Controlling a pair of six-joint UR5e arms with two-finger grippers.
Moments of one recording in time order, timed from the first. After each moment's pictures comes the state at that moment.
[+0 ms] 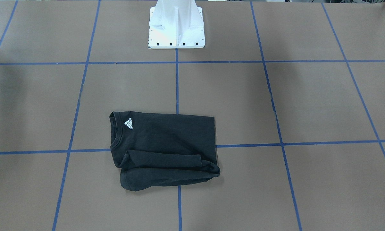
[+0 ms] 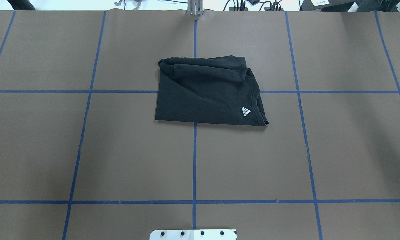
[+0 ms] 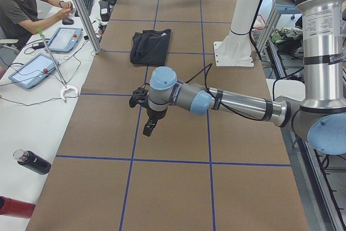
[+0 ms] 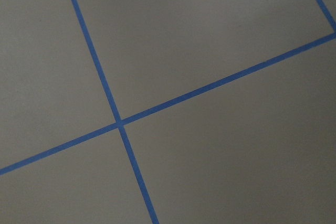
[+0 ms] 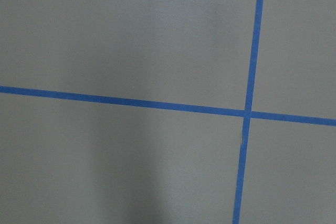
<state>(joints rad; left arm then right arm) -1.48 -1.43 -1.89 -1.77 -2.29 0.02 1.44 -1.48 1.73 -1.69 2.33 0.09</state>
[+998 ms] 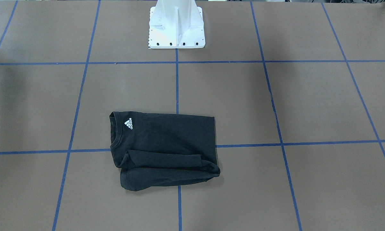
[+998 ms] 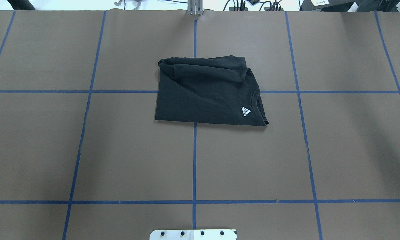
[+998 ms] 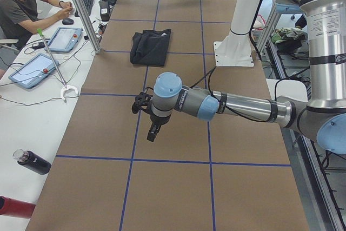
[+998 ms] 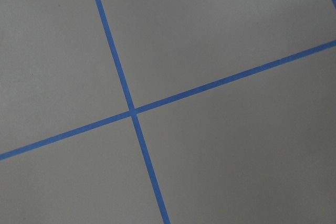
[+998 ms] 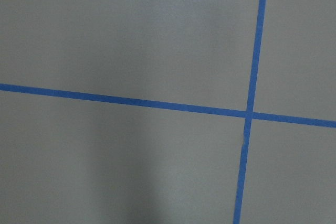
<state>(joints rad) -1.53 -1.39 -1.89 -1.78 -2.34 0.03 1.43 -1.49 1.75 -1.68 2.31 0.10</state>
